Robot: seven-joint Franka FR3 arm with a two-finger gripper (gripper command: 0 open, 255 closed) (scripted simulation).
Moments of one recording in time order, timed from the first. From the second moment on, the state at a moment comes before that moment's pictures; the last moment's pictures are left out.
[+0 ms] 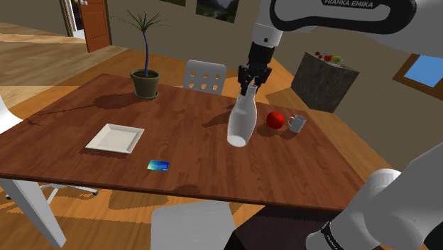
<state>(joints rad) 0.19 -0.15 0.01 -1.83 0.00 1.66 0.26</state>
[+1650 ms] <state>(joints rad) 0.39 0.25 0.19 -1.65 -0.05 1.88 0.65</state>
